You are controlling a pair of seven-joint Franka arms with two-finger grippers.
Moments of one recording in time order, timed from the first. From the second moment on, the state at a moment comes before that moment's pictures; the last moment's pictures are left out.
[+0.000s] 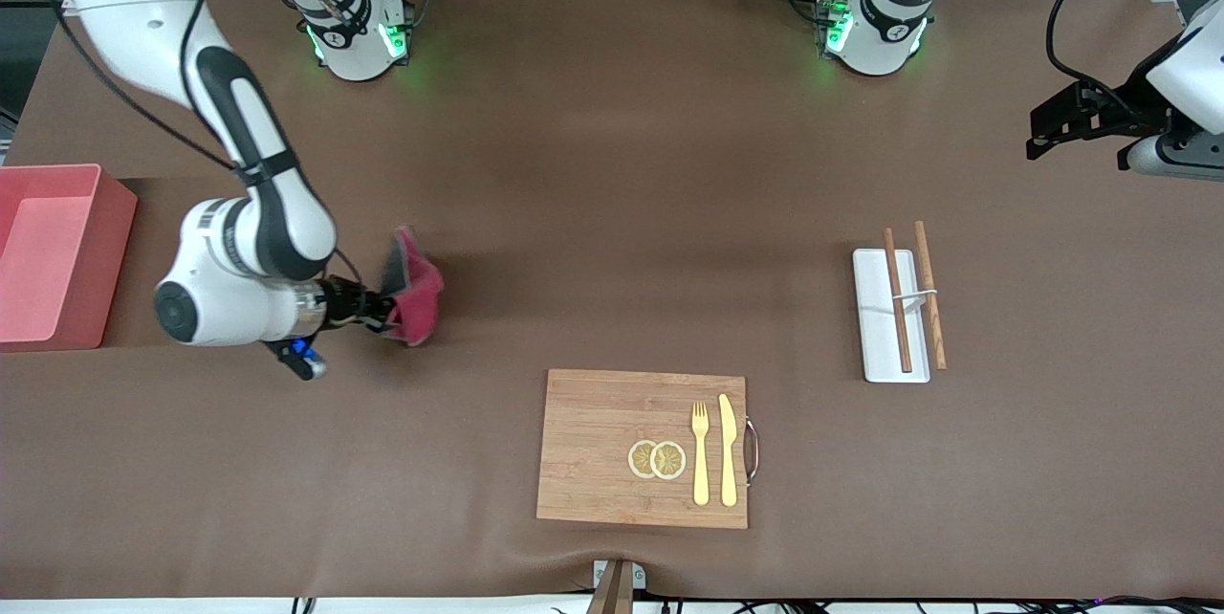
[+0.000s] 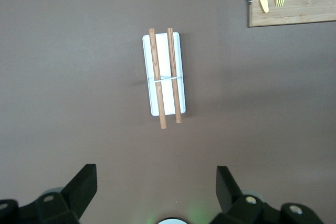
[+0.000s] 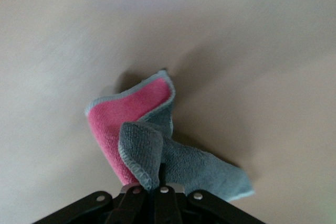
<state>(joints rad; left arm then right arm) -0.10 0.02 0.02 -1.47 -0.02 1.45 0.04 0.13 0.53 0.04 -1.77 0.38 2.01 0.61</state>
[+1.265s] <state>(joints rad) -0.10 0.02 0.02 -1.47 -0.02 1.47 0.04 -0.41 0.34 -0.02 -1.54 -0.13 1.60 -0.55</state>
